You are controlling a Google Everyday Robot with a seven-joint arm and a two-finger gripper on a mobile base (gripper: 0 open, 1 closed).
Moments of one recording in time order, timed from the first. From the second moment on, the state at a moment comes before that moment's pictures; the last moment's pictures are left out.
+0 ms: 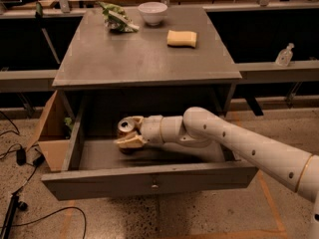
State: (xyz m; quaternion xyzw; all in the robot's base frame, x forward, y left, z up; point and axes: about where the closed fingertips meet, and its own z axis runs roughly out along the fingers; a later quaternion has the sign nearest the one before) arm 0.597 0.117 0.668 -0.53 0.60 0.36 0.48
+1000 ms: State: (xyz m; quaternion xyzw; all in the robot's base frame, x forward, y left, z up) arm 0.576 0.005 0.798 -0.44 0.65 0.30 0.54
